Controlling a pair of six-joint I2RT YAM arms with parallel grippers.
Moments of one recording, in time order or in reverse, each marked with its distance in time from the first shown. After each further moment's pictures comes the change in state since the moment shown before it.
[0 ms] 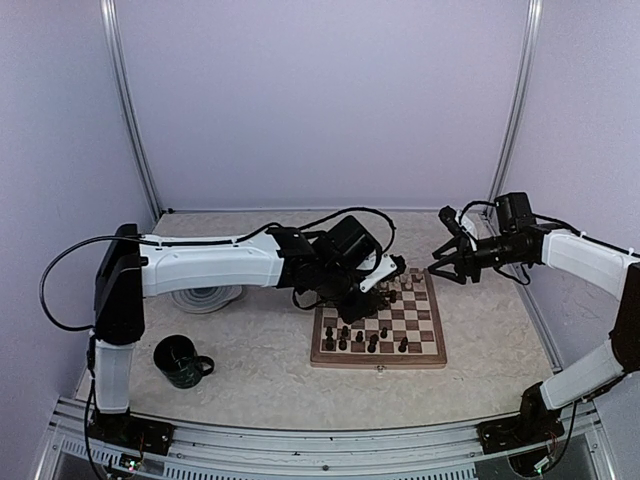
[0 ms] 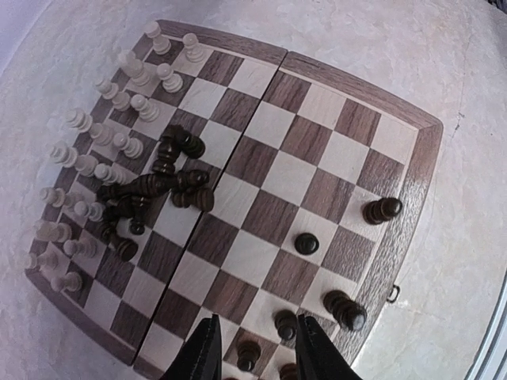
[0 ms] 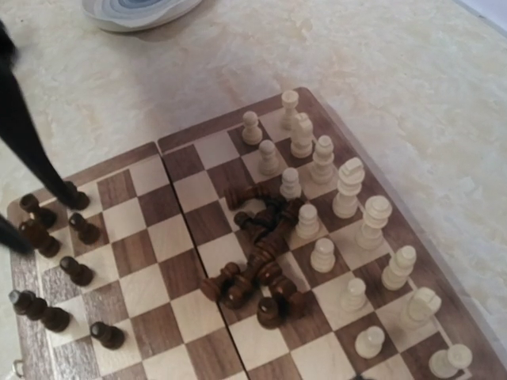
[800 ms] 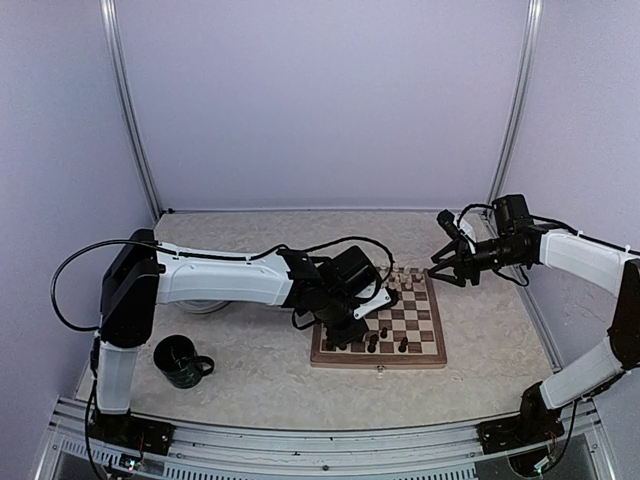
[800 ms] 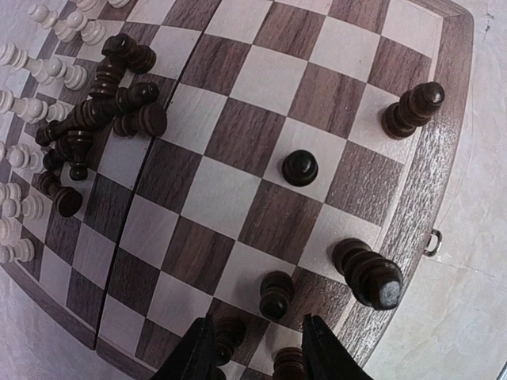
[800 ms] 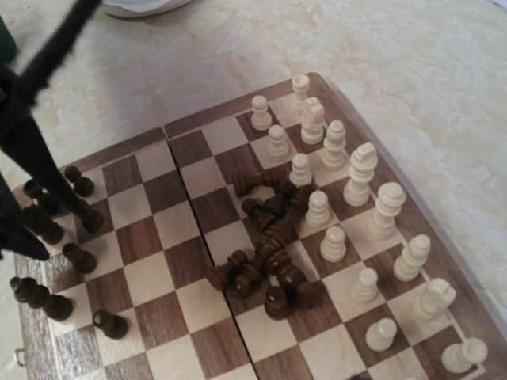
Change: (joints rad) left arm -0.024 -0.004 -0.134 -0.010 -0.055 0.066; right arm 0.003 0.024 0.000 -0.021 -0.008 -0.032
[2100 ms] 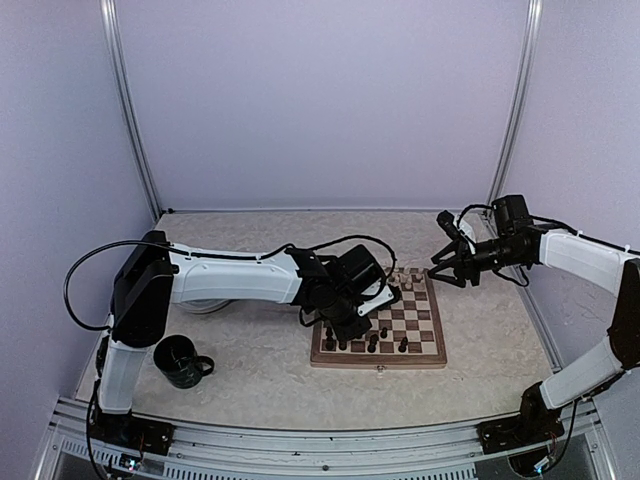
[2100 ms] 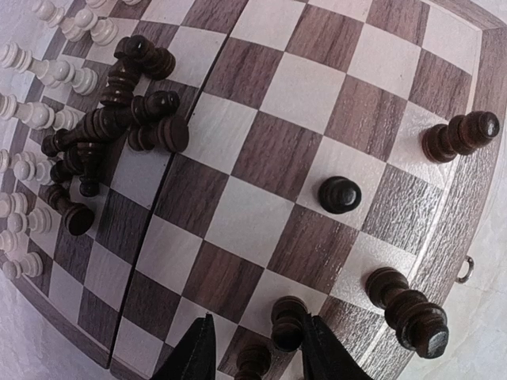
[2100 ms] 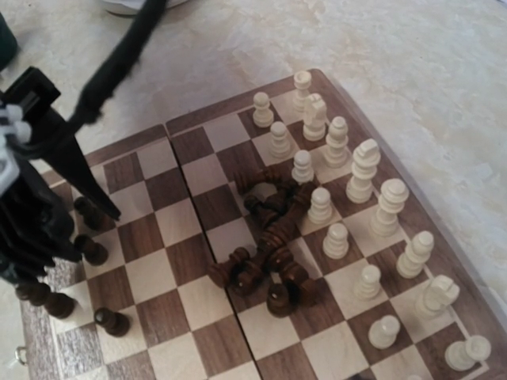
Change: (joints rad) left arm 0.011 0.068 0.077 -0.014 -0.030 0.006; right arm 0.000 0.002 0.000 -0.006 0.000 -0.003
